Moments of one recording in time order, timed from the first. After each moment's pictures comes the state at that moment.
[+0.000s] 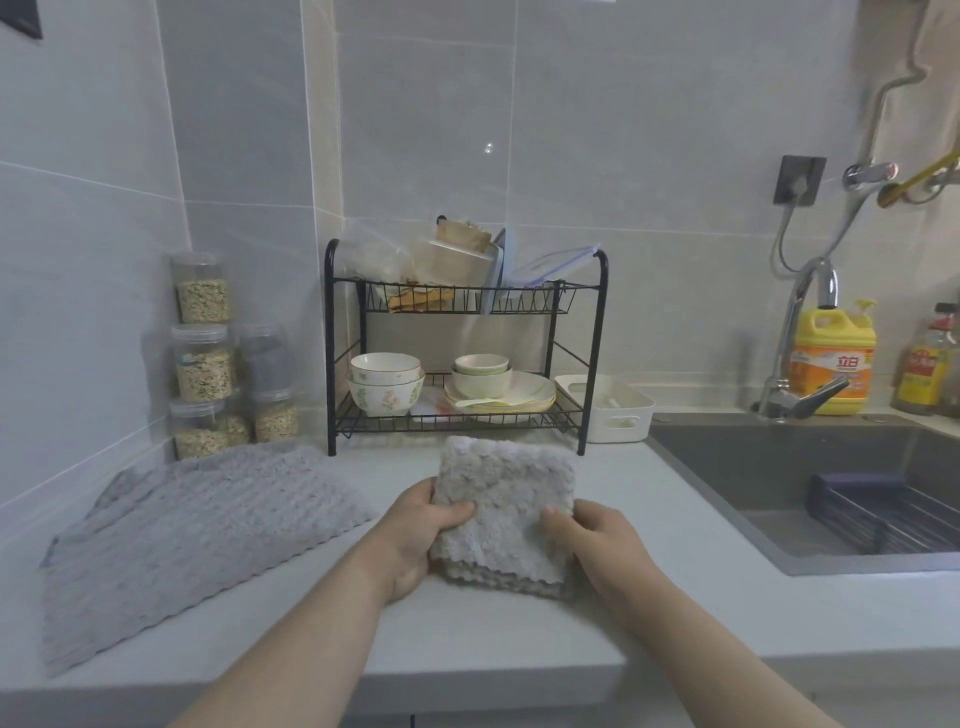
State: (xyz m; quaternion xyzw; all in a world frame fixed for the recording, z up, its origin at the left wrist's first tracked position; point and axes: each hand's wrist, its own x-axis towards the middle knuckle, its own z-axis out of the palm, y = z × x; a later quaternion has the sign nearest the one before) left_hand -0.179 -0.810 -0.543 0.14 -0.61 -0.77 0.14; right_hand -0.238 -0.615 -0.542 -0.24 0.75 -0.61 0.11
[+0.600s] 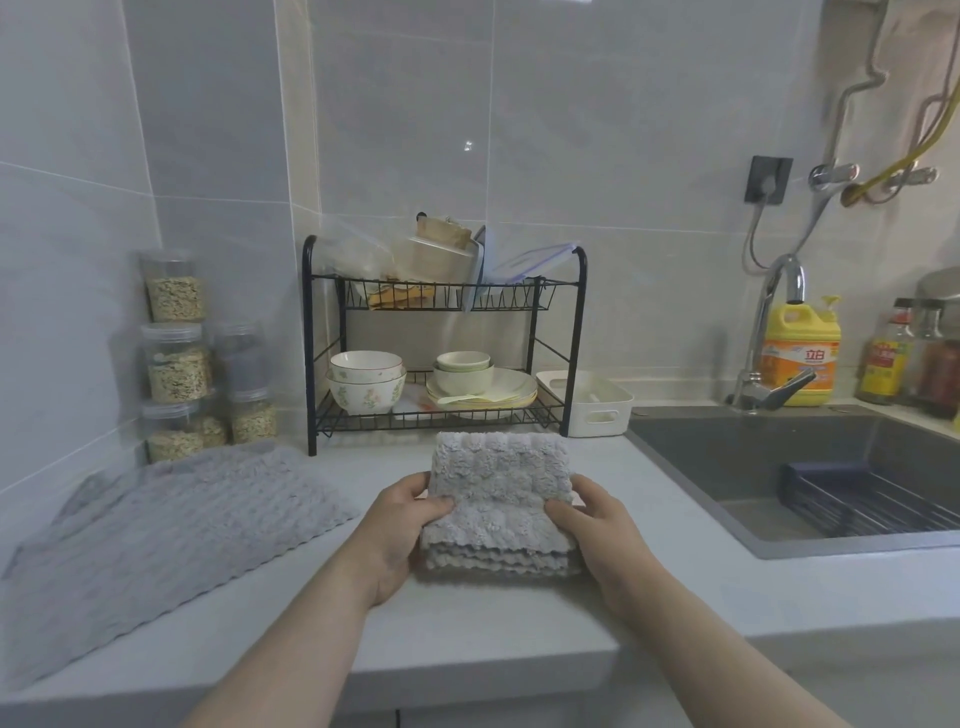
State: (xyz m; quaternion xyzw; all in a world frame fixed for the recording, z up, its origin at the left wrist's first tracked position) left_hand -0.171 -0.805 -0.545 0.11 -0.62 -0.76 0.15; right_hand -0.247 -0.610 -0.544 -0.21 0.67 -0.70 0.12
